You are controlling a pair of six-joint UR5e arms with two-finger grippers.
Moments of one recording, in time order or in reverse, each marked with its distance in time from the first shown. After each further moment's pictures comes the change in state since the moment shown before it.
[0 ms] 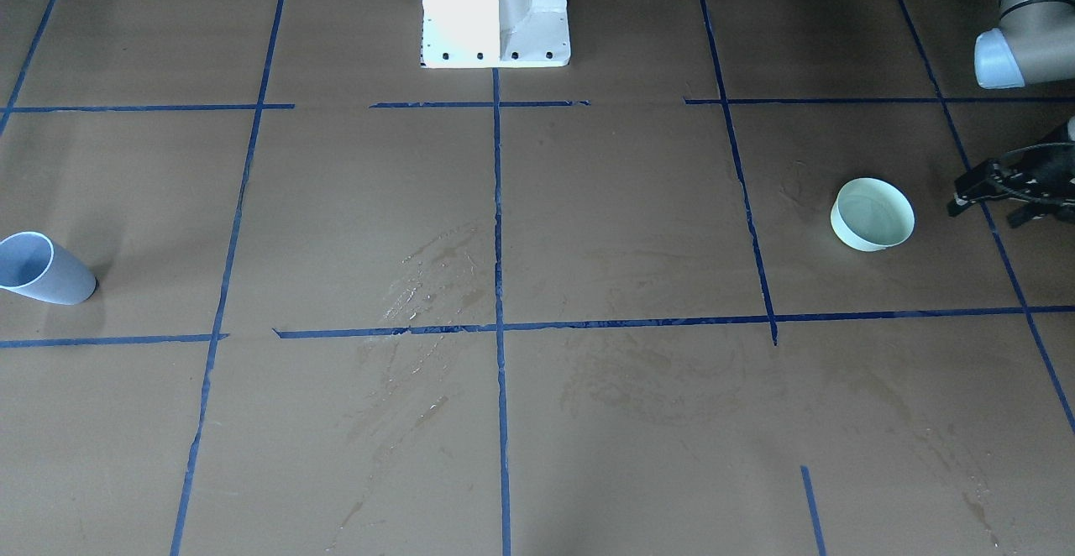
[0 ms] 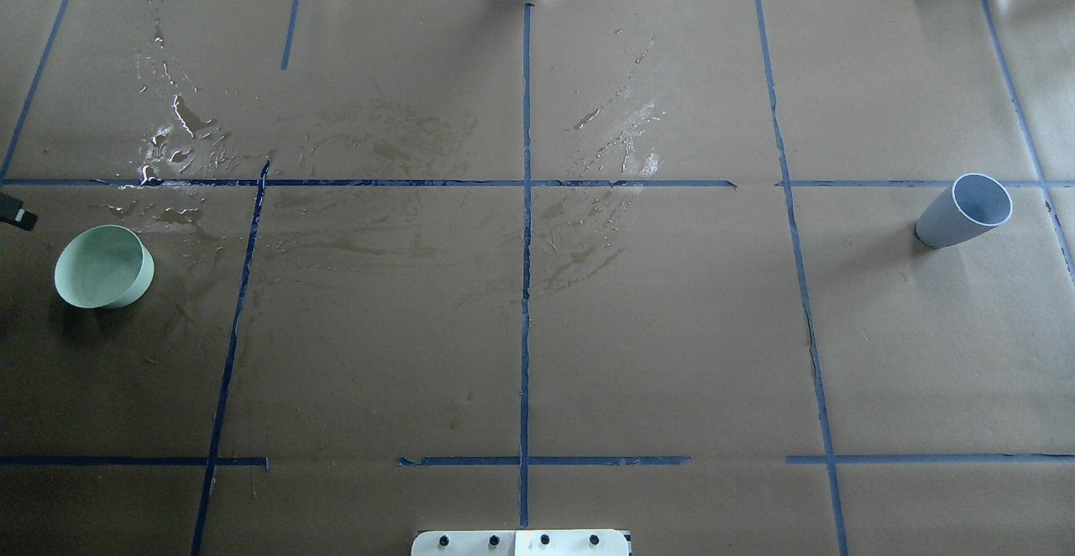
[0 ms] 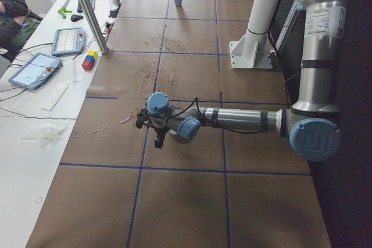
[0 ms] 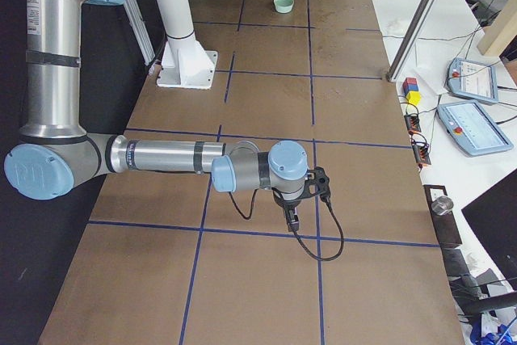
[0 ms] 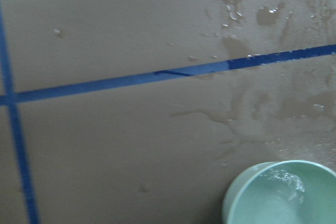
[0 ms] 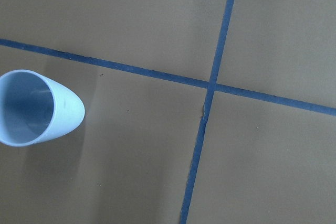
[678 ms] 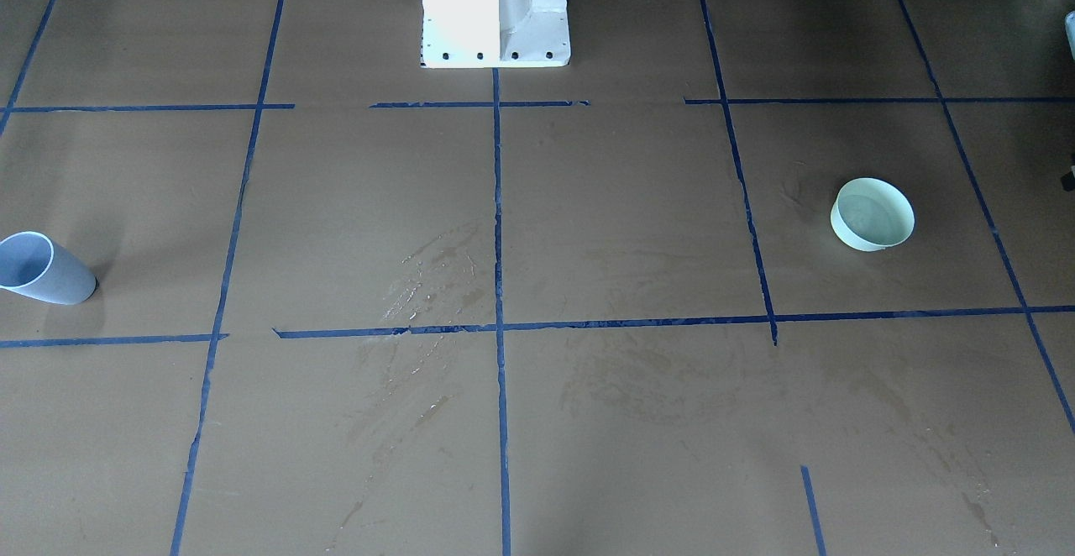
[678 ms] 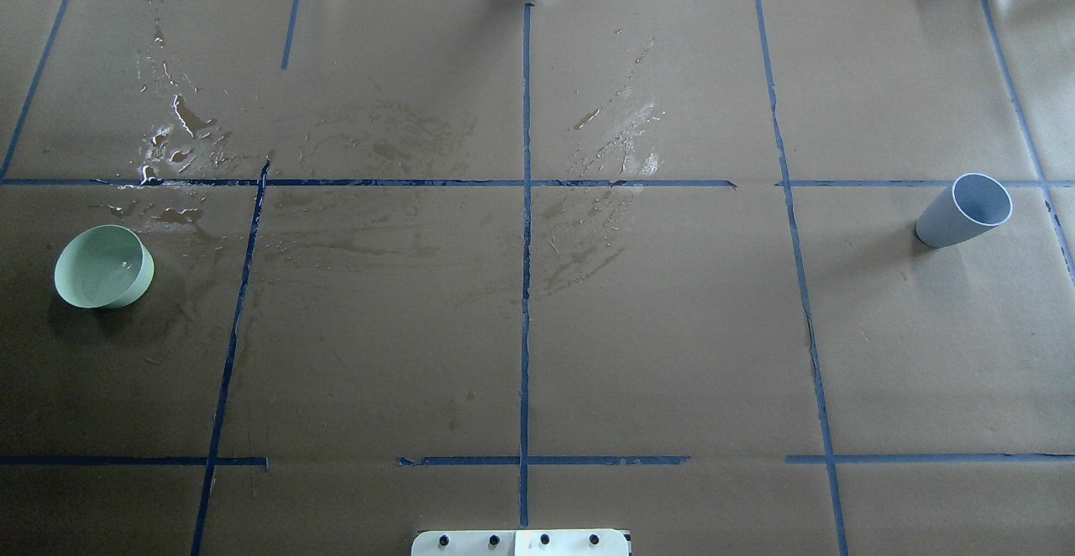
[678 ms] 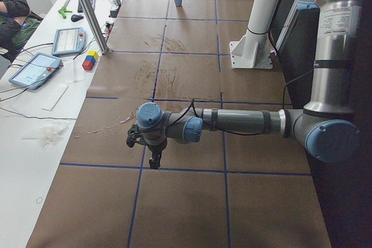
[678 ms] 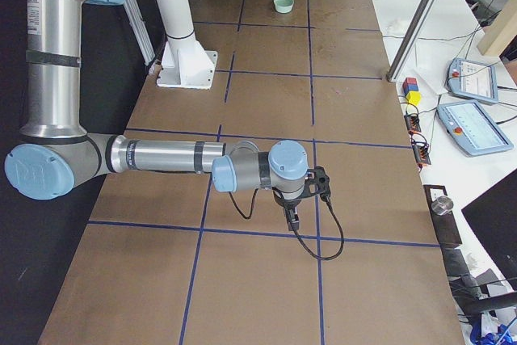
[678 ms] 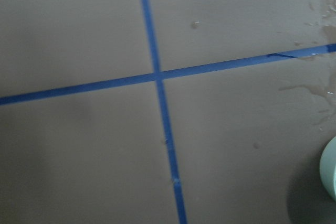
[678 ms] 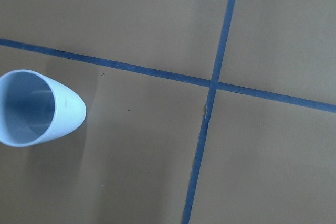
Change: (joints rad) left arm -0.201 -0.004 -0.040 0.336 -0.001 0.255; right arm -0.005 0.001 -0.003 -0.005 0.004 0.010
